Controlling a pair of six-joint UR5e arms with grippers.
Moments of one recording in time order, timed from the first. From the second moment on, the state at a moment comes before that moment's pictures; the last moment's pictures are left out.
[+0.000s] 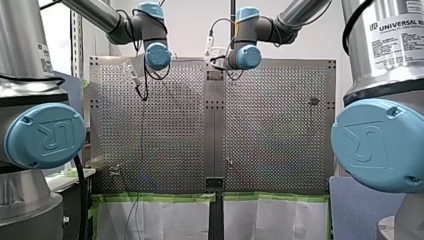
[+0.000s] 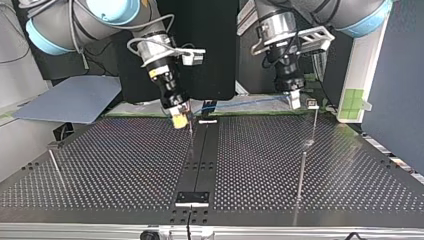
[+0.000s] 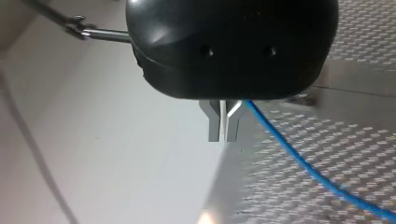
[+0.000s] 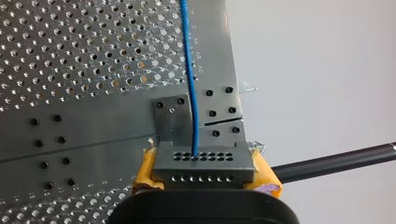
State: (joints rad) left arm -0.50 -1.37 -1.97 -2.67 -2.32 -1.82; right arm 2.30 -1.40 1.60 -0.38 1.54 1.71
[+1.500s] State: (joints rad) left arm -0.17 -1.58 -1.54 -2.98 -2.00 -1.85; right arm 2.23 -1.26 1.36 -0.29 1.39 1.75
